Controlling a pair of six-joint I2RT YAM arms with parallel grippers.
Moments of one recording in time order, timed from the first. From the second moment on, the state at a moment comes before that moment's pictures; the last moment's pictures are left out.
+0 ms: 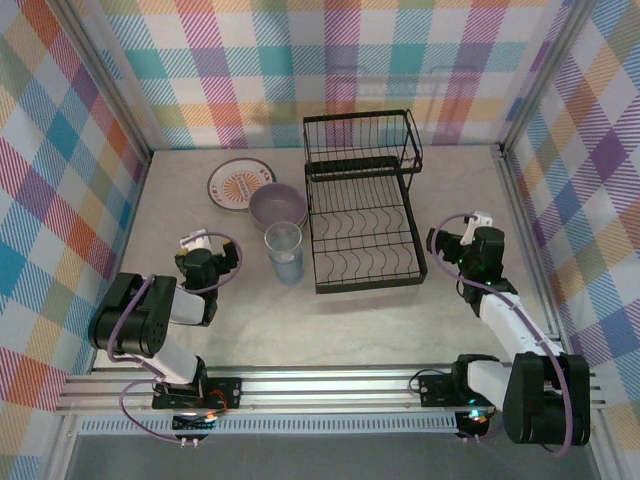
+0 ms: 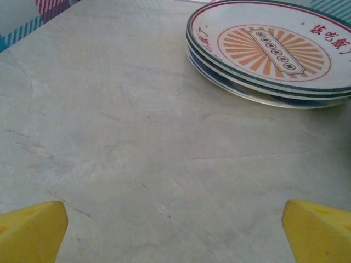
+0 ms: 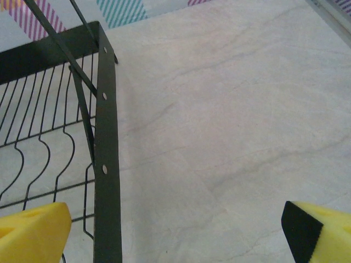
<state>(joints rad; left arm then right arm) -0.08 1.57 0.26 0.93 -0.30 -0.18 -0.03 1.07 0.44 0.14 -0.06 0.20</state>
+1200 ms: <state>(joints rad) -0.08 1.58 0.40 0.78 -0.12 -0.11 -0.03 1.53 0.36 0.83 -0.13 0.10</state>
